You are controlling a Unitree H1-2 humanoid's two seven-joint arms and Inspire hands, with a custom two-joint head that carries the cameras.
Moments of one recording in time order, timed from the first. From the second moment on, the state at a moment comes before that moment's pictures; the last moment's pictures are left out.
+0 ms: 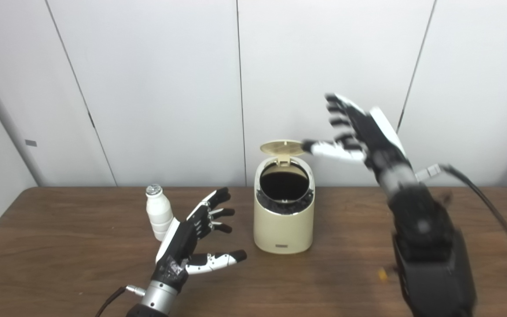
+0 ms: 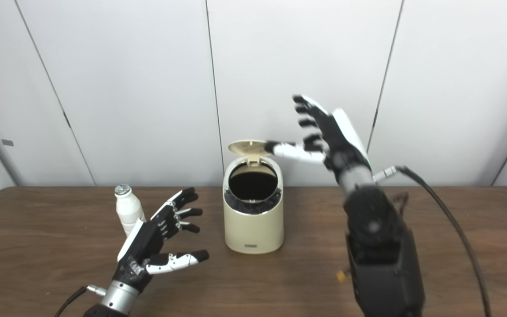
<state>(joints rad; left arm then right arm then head) -0.23 0.13 -0.04 0.06 -0.01 -0.24 -0.16 -0.60 -0.07 -0.07 -0.18 -0.58 0.46 0.28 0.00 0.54</state>
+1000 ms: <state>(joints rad) -0.23 0.10 -0.05 0.05 0.04 -0.24 -0.13 -0.28 -0.16 -0.09 0.00 -0.18 -0.02 0.06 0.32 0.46</state>
